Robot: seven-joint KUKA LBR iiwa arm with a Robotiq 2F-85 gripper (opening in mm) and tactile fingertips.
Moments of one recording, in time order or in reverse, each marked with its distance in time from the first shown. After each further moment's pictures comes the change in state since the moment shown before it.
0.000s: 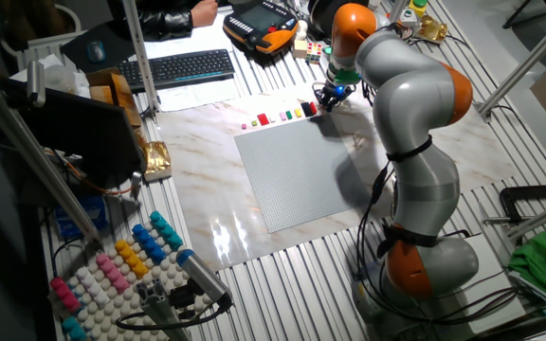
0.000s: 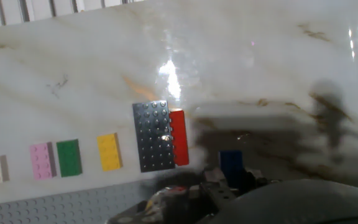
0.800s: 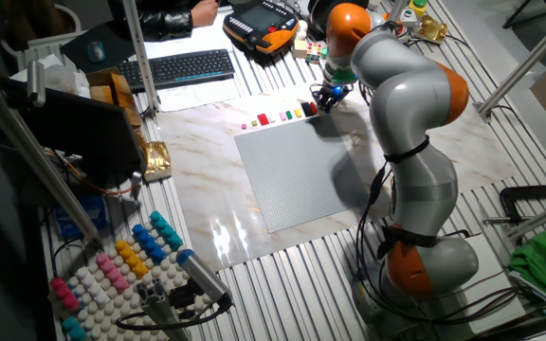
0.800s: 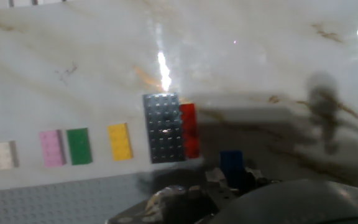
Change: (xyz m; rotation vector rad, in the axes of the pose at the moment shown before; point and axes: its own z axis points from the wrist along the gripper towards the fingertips) arm 0.006 0.018 -0.002 -0.010 0.036 -0.003
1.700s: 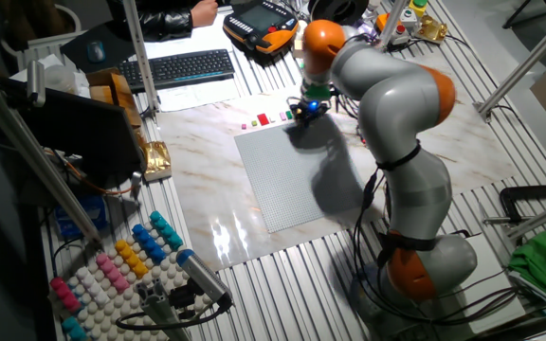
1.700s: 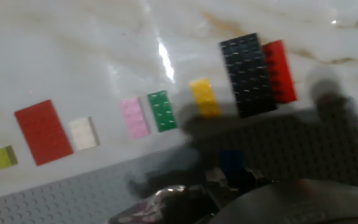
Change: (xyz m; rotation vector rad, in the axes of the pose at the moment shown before) arm 0.032 0.086 0.032 -0.009 0.036 0.106
